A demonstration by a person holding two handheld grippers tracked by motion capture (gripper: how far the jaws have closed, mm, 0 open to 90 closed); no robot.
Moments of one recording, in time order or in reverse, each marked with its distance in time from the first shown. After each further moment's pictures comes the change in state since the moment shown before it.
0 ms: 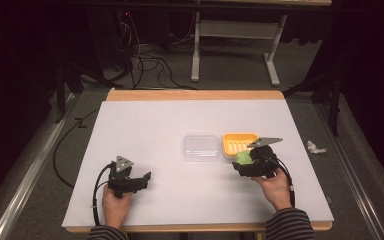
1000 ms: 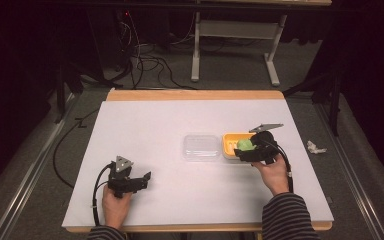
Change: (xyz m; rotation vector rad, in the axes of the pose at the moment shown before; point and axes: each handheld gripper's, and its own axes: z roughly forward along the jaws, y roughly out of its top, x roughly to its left) left arm 0.000 0.000 -0.001 0.003 -0.003 -0.002; right arm -0.023 0.028 0.010 0.001 -0.041 0.062
